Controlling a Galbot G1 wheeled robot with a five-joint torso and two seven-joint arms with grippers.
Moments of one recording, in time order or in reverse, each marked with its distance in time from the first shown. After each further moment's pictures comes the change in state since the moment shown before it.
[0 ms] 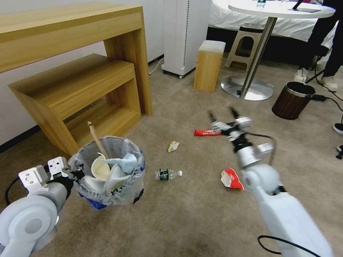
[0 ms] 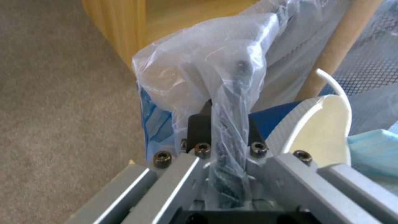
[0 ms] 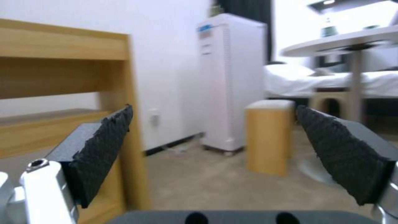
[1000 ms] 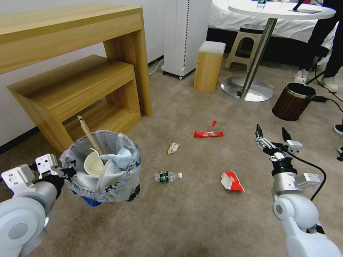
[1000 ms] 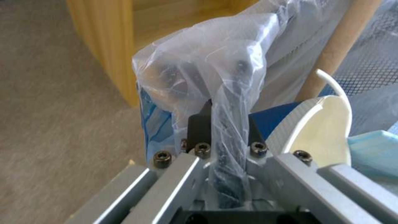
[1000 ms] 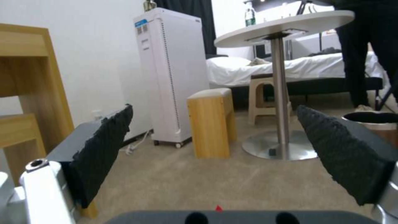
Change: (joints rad) left arm 0.033 -0.009 -0.078 -0.044 -0.022 0.009 0.030; right arm -0.256 0.131 0.204 0.080 -0.038 0.053 0.002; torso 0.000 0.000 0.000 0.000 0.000
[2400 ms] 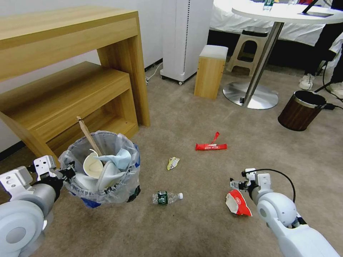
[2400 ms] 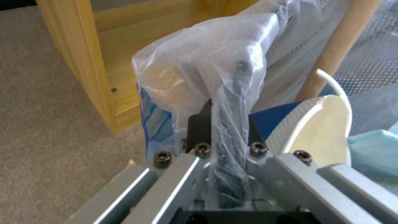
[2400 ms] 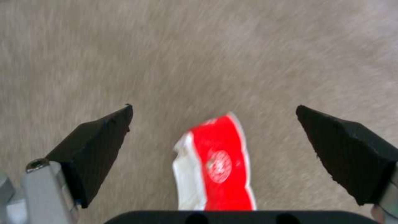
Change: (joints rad) left arm 0.016 -0.014 0.000 -0.016 0.022 -0.003 0.005; right arm 0.059 -0.243 -0.353 -0.119 0.059 -0.875 0.284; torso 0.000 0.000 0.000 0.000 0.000
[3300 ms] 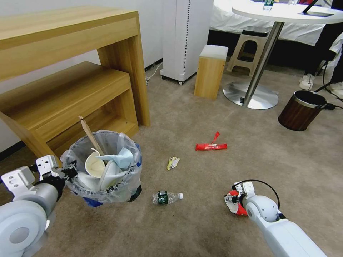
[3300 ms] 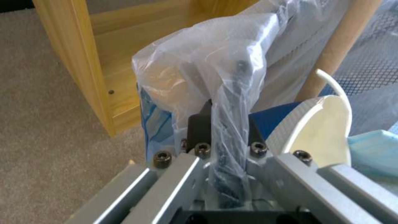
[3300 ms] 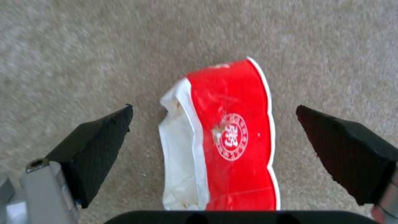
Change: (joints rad) left arm -0.007 -0.005 0.008 -0.005 0.011 -0.001 0.003; right arm 0.122 0.044 -0.086 -0.309 -0.103 0.006 -0.134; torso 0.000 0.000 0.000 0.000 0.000
